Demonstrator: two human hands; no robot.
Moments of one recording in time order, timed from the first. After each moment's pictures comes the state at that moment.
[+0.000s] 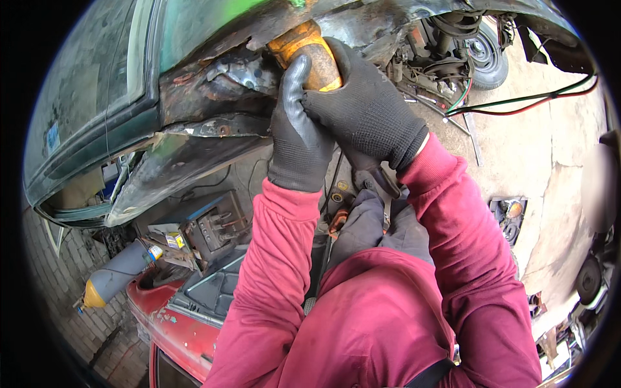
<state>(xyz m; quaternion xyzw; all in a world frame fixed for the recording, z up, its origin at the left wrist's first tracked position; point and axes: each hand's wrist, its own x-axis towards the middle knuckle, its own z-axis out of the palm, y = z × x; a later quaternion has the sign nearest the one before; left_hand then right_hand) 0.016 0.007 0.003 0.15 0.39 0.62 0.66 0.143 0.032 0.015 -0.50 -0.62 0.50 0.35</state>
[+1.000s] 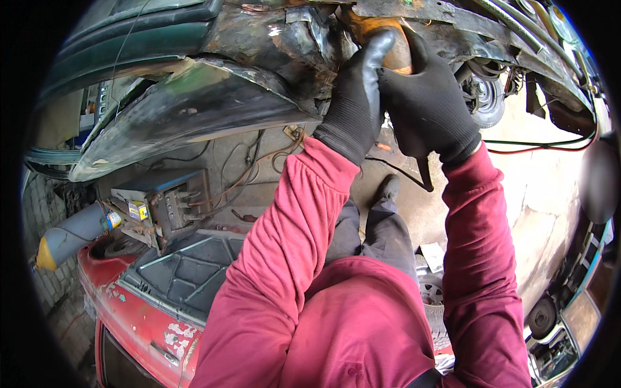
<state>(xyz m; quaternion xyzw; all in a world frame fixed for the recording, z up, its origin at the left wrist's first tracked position) 0.013 0.031 -0.014 0.16 0.29 0.64 0.69 0.140 0.055 0.034 -0.44 -0.73 0.43 0.30</state>
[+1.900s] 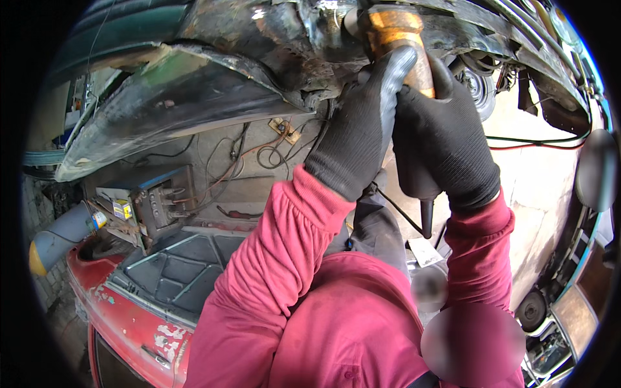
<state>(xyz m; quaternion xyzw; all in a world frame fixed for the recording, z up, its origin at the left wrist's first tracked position) 0.027 -0.013 0.006 0.27 0.41 0.57 0.65 0.164 0.013 0.049 -0.47 -0.70 0.46 0.26</state>
